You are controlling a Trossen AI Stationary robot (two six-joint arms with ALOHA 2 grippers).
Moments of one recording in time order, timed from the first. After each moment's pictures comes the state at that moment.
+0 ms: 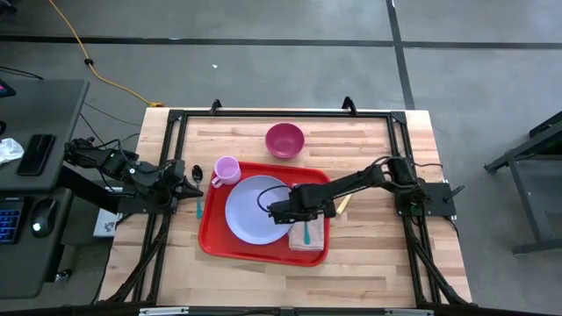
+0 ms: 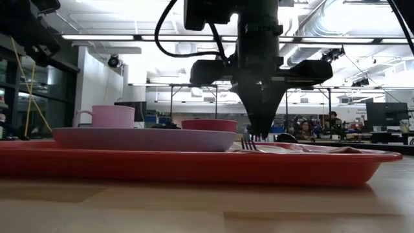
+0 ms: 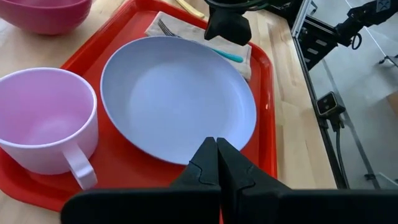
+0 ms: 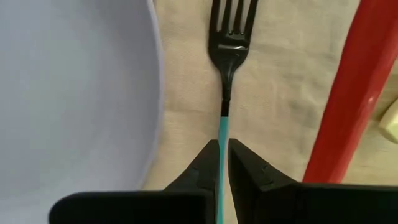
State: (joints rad) left arm -0.40 0.26 0.54 -0.81 -0.24 -0.55; right arm 0.20 2.12 1.67 -1.12 0.10 1.66
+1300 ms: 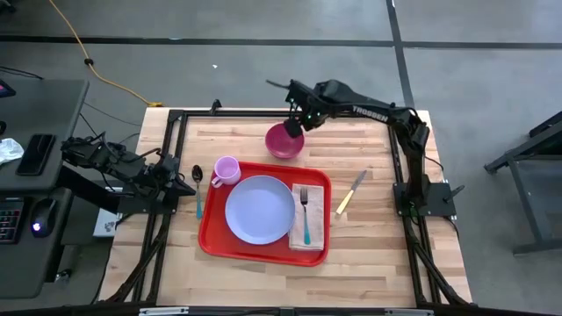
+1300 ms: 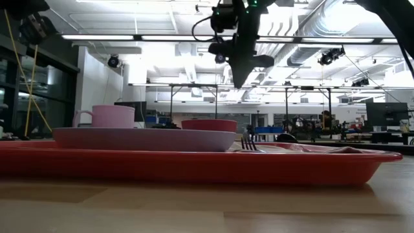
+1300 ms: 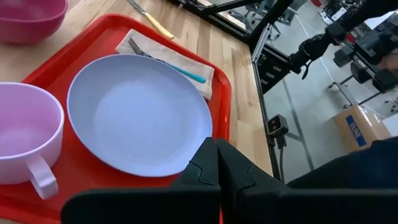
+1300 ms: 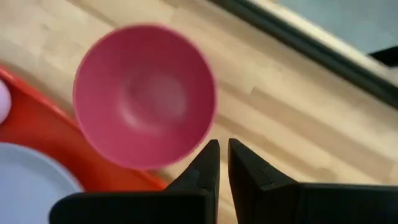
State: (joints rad) left arm -0.40 0.26 0.68 -0.84 -0.16 -0.64; right arm -0.44 1.97 1.97 -1.24 0.15 0.61
